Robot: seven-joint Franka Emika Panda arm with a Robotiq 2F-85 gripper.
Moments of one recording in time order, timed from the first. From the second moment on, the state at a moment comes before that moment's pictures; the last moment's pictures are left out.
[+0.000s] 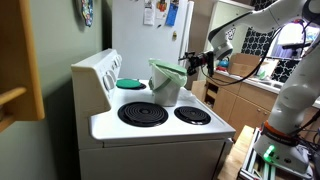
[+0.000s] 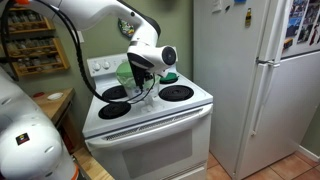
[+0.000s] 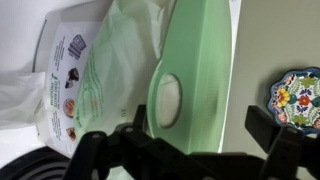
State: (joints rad) arm -0.05 -0.19 -0.12 -2.40 1.37 1.96 -0.59
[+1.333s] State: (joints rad) arm -0.08 -0.32 -0.07 -2.41 1.15 2.06 -0.34
